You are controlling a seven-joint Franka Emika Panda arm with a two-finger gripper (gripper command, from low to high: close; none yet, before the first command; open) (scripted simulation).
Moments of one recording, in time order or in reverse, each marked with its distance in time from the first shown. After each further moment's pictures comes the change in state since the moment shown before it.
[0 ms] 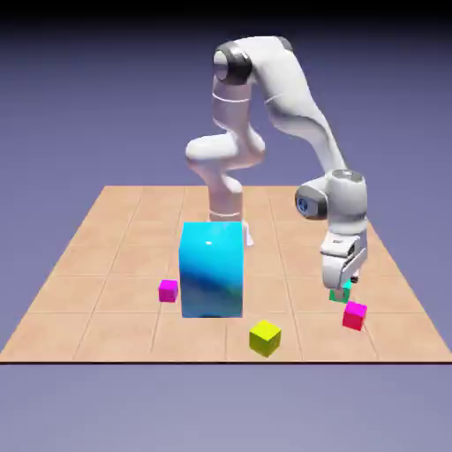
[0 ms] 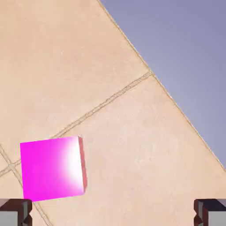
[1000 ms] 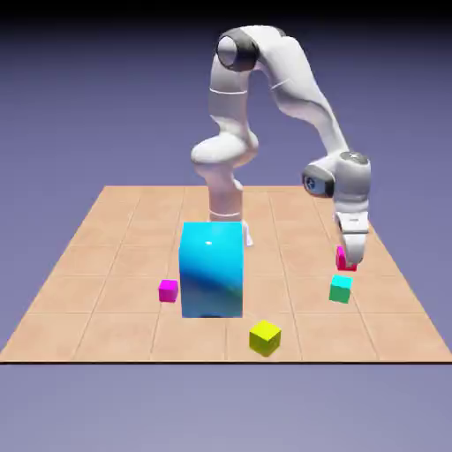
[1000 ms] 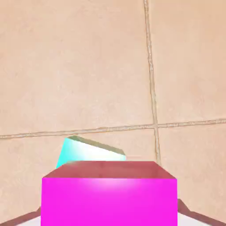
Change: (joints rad) arm 0.539 -0.349 -0.357 -0.302 0.259 -0.056 -0.551
